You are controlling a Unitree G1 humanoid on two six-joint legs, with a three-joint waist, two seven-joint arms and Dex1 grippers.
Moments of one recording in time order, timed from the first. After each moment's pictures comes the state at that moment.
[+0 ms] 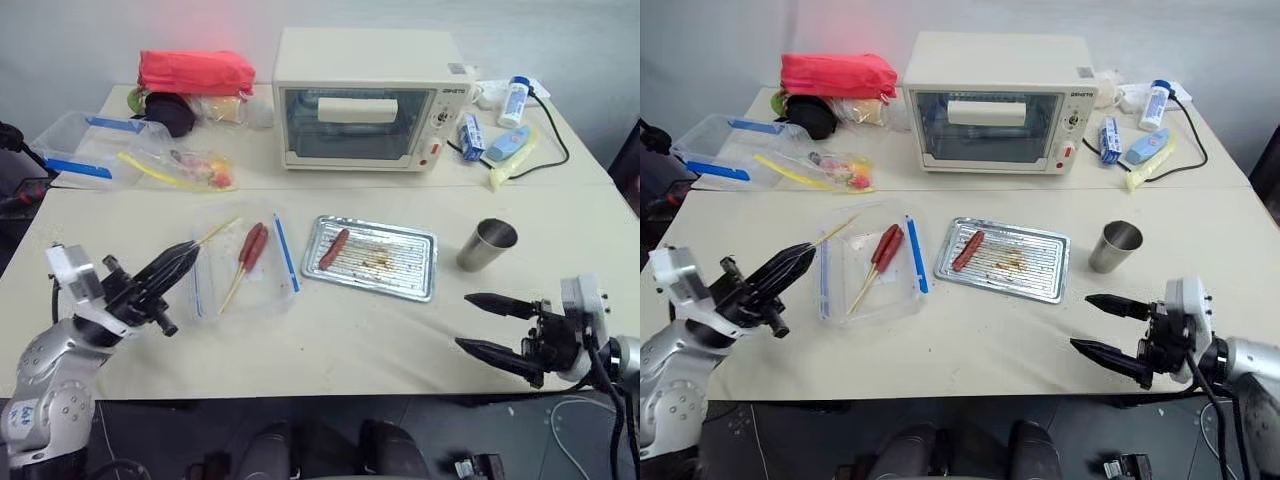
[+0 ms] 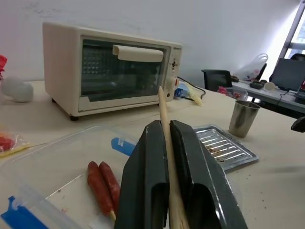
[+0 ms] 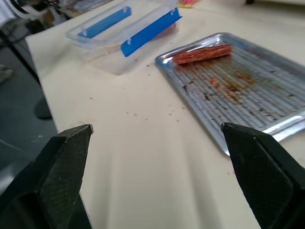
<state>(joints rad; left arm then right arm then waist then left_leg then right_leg) 0.04 0.51 0.50 -0.30 -0.80 0.27 -0.82 0.14 -0.73 -0.43 -0.29 0.66 0.37 1.23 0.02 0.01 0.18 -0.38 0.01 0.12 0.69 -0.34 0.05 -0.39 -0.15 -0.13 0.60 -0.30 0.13</state>
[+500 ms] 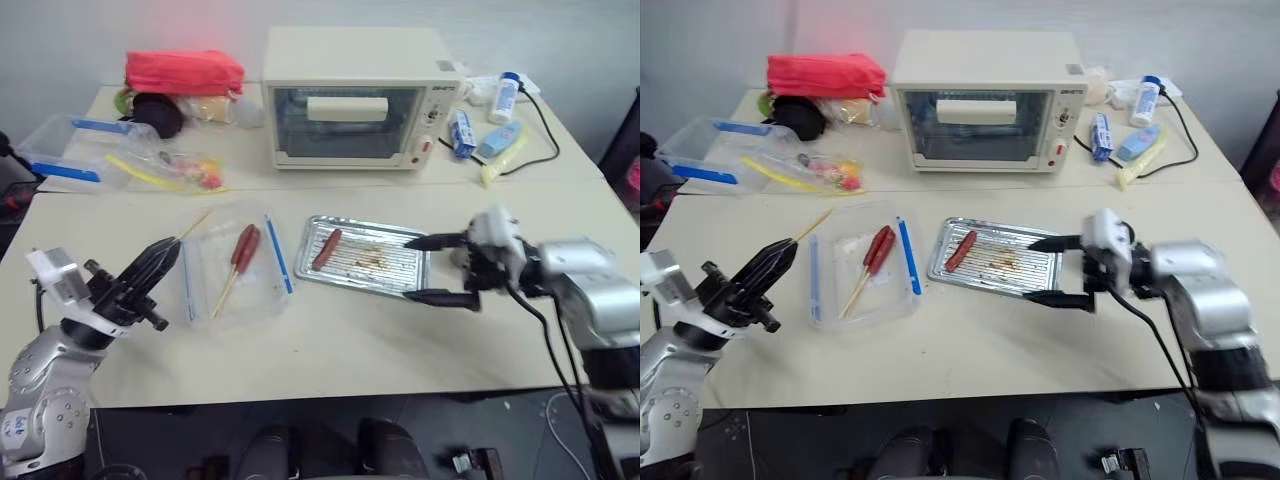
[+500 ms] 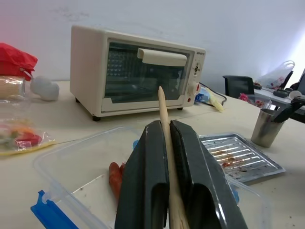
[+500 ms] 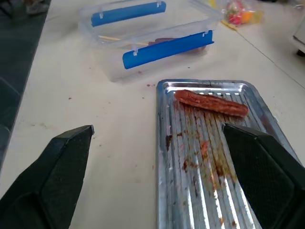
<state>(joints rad) 0.03 0.49 0.52 -0.29 -0.80 0.26 -0.74 -0.66 -0.68 0.09 0.16 0.38 0.27 1.39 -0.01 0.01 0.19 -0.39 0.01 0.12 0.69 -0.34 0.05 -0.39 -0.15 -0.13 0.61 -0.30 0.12</state>
